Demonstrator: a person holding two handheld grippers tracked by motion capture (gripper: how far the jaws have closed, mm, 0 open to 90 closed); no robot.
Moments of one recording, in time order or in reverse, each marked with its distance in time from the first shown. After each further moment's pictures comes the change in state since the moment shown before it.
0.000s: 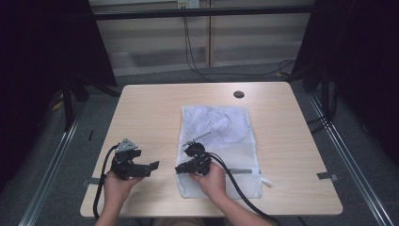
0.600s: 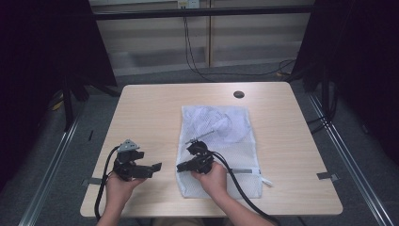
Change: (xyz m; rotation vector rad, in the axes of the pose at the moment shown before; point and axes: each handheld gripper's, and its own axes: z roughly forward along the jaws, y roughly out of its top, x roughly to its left) left arm -0.006 0.001 0.002 0.020 -0.066 -0.033; right arm -0.005 0.000 -0.008 -0.019 0.045 0.033
